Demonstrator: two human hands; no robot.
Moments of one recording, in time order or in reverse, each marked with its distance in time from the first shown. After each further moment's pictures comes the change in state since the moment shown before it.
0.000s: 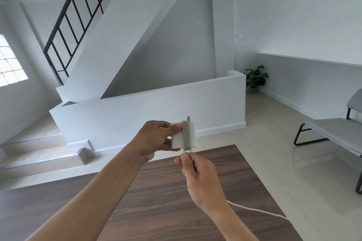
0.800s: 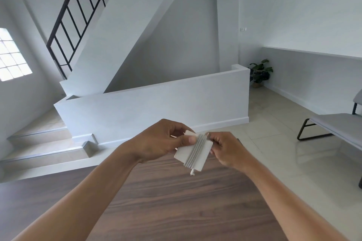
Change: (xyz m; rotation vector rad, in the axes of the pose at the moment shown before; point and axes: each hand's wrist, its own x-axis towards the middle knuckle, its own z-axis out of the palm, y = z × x) left_hand -0.029 0.003 -0.004 0.417 -0.326 0.204; right_hand 0.058 0.015 -0.065 -0.380 -0.305 -0.031
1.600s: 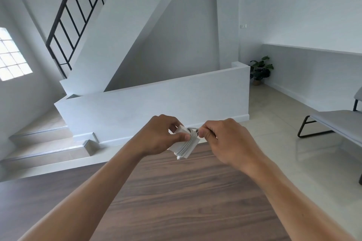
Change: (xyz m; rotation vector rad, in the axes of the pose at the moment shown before) left_hand 0.019 -0.013 0.000 0.424 0.252 -0.053; right_hand -0.023 -0.056 -0.025 -0.417 0.128 -0.018
